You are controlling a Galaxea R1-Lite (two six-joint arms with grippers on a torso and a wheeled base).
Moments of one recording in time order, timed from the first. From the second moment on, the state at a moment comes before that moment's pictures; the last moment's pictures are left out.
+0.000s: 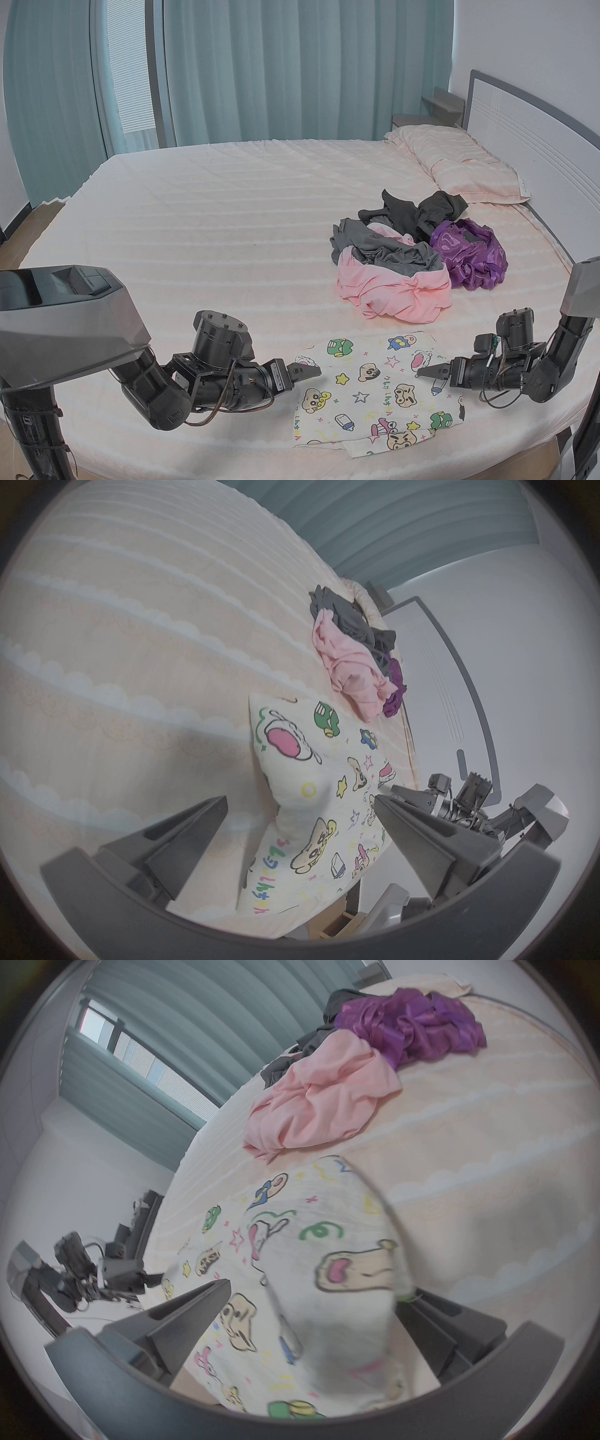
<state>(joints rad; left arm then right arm) -0.60 2.15 -0.65 -0.86 -0.29 -0.88 0.17 2.10 -0.32 -1.02 0.37 0.44</state>
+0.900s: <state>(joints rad) -0.56 2.13 -0.65 -0.87 -0.29 -0.89 0.00 2.00 -0.17 -0.77 0.58 0.00</state>
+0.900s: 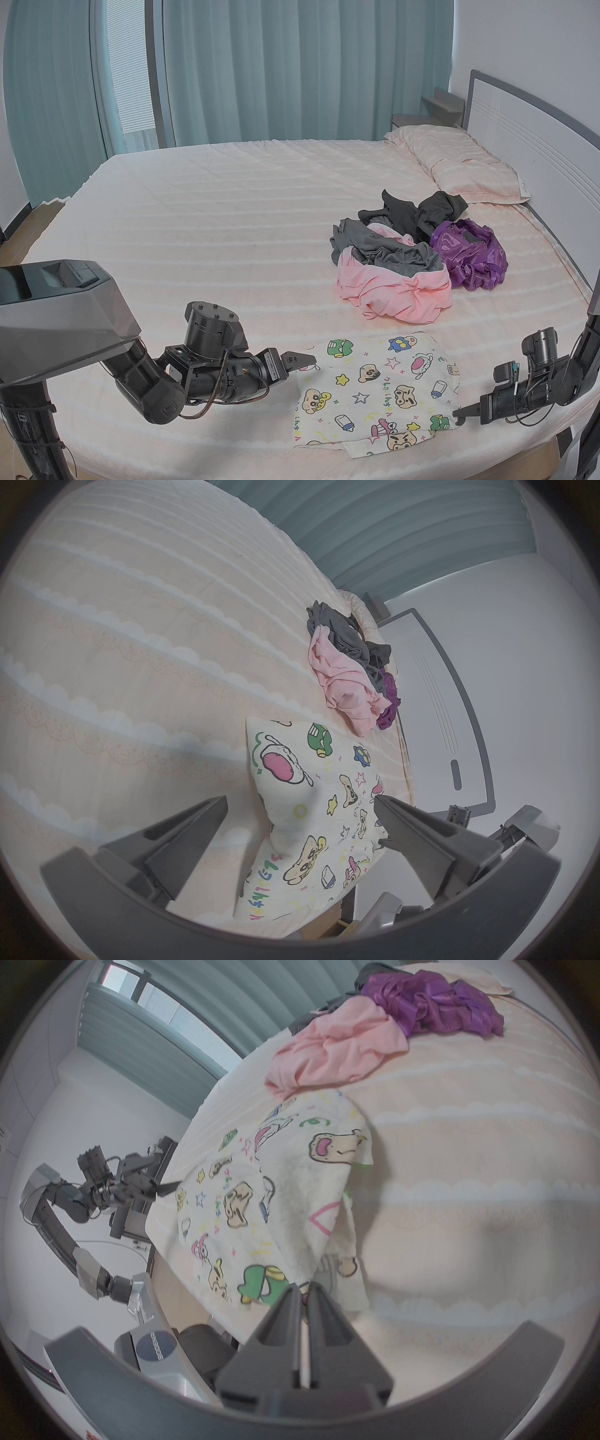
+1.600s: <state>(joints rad) -0.62 2.11 -0.68 -1.05 -0.28 -1.15 -0.04 1.92 -0.23 -0.51 0.56 -0.11</state>
